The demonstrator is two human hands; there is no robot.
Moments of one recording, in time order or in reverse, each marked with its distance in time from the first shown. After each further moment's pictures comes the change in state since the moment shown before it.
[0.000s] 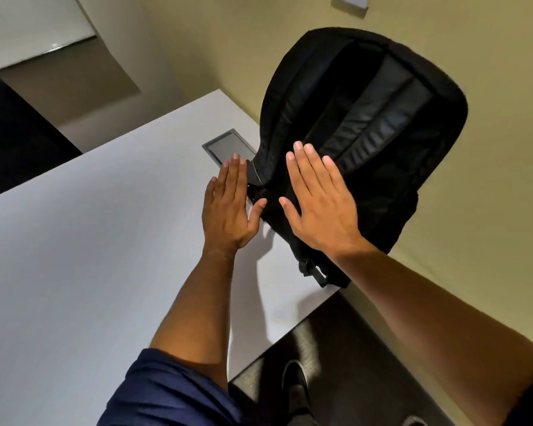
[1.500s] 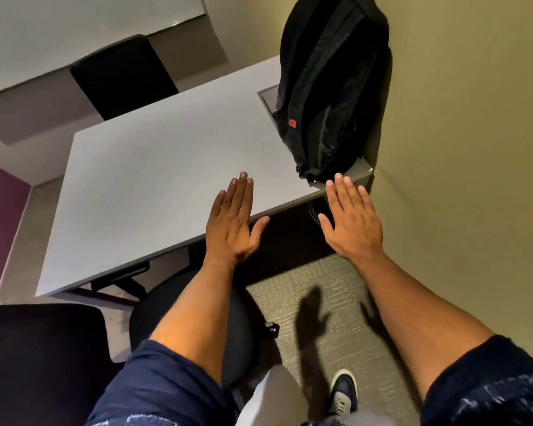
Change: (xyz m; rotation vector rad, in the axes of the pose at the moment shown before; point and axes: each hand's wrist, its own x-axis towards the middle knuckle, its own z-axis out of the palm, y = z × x) left_hand -0.348 0.219 -0.127 0.304 -0.074 -0.222; right_hand -0.324 0.061 -0.136 0.197 -0.314 -0.059
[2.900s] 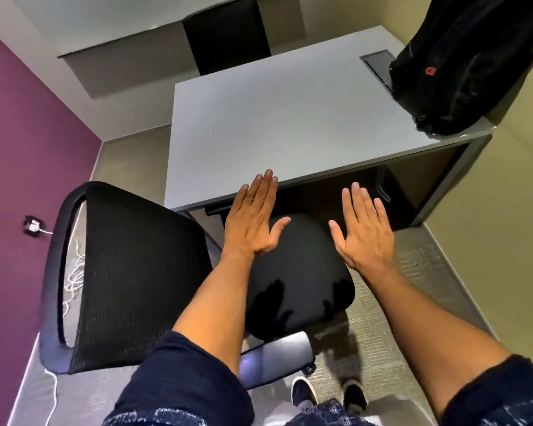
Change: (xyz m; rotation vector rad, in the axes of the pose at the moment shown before) left_hand -0.293 -0.261 -0.076 0.141 -0.096 -0.037; right_hand -0.177 -0.376 -0.016 0.028 -0.019 -0.016
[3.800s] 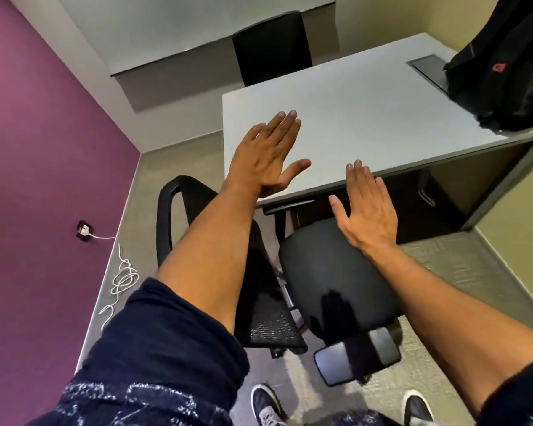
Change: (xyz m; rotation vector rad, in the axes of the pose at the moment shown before) left_hand -0.002 -0.184 -0.116 0.094 -0.005 0.171; right_hand 0.014 -0.197 -0.037 0.185 0.119 -0.030
